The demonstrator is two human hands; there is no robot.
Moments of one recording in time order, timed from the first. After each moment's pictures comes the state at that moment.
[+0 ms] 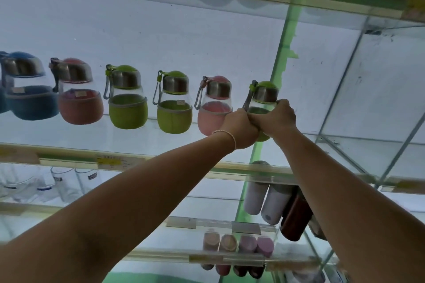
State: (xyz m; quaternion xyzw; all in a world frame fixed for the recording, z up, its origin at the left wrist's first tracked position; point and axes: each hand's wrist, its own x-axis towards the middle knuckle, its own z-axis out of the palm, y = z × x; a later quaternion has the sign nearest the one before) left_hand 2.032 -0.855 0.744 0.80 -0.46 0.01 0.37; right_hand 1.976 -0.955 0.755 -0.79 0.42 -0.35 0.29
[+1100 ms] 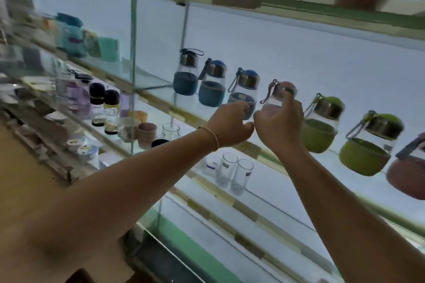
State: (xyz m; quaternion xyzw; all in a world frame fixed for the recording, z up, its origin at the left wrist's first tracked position) left_hand 2.179 -0.454 0.744 0.86 -0.28 0.18 0.39; right_hand 2.151 -0.575 0.756 -0.87 0.10 -0.37 0.29
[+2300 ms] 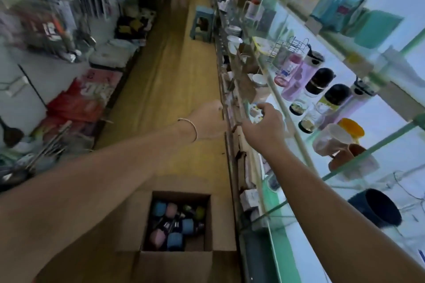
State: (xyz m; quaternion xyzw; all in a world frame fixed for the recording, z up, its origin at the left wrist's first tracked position) left_hand 2.204 0.018 0.571 0.89 0.27 0.08 0.37; right_hand 2.301 -0.110 0.578 -0.90 -0.29 0.04 0.34
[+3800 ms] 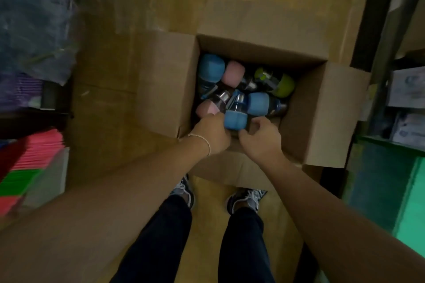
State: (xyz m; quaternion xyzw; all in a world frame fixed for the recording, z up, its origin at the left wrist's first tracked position) left_hand 2.117 0.006 -0.120 0.74 0.46 -0.26 0.43; right_hand 2.225 -0.083 -0.110 -0.86 -0.16 0.47 0.12
